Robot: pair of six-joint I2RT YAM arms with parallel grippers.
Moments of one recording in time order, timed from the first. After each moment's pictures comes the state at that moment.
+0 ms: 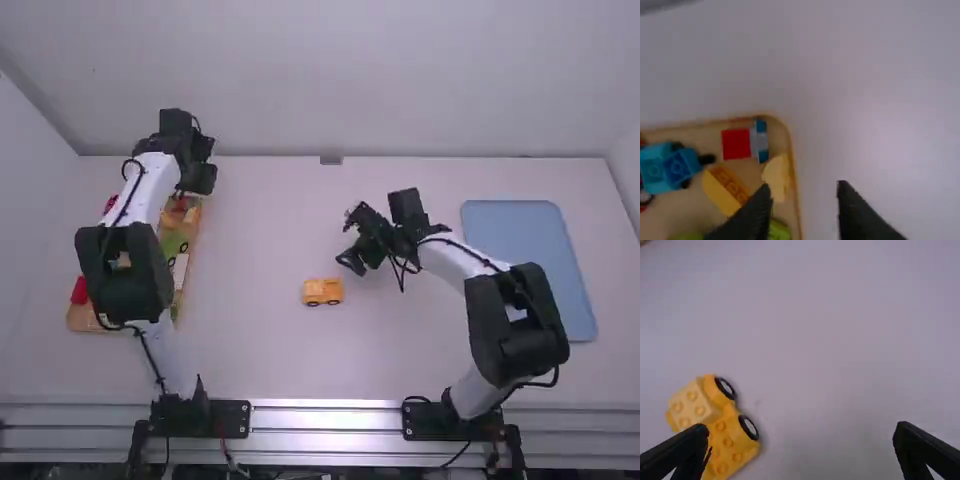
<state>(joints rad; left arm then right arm) 0.11 2.00 1.73 -0.80 -0.06 0.29 0.30 1.74 0.99 -0.21 -0.59 -0.46</state>
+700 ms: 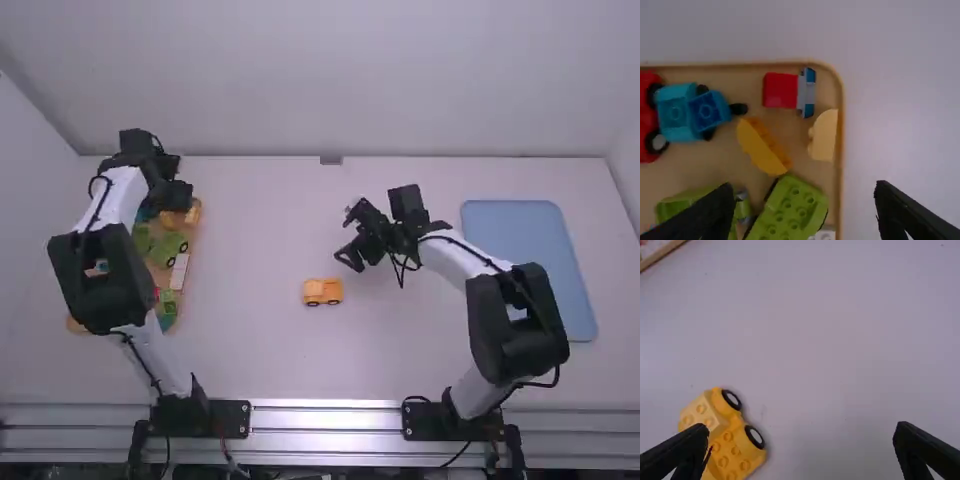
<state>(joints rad) 0.30 2.01 1.64 -0.78 0.05 0.32 0.31 1.74 1.00 -0.24 -0.61 -0.45</state>
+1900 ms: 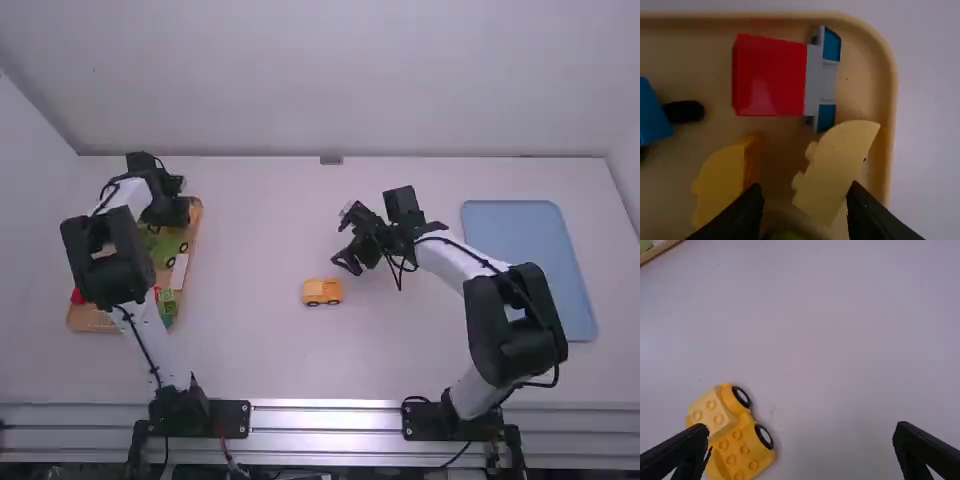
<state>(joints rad) 0.36 2.20 1.64 -0.68 0.10 0.33 0.33 1.74 1.00 -0.24 -0.61 -0.48</state>
